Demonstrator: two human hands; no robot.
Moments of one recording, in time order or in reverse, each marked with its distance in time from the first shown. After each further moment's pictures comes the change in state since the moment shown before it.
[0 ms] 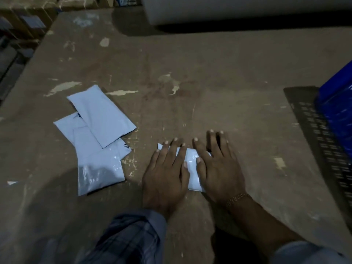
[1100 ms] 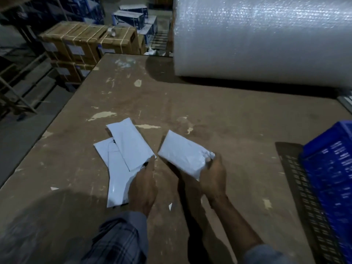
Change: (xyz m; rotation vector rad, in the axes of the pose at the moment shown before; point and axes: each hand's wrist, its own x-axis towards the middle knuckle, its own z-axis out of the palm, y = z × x) left_hand 0.022 -0.070 -0.084 -0.294 -0.110 -0.637; right_hand 0.078 -0.063 -0.073 0.815 0.149 0.495
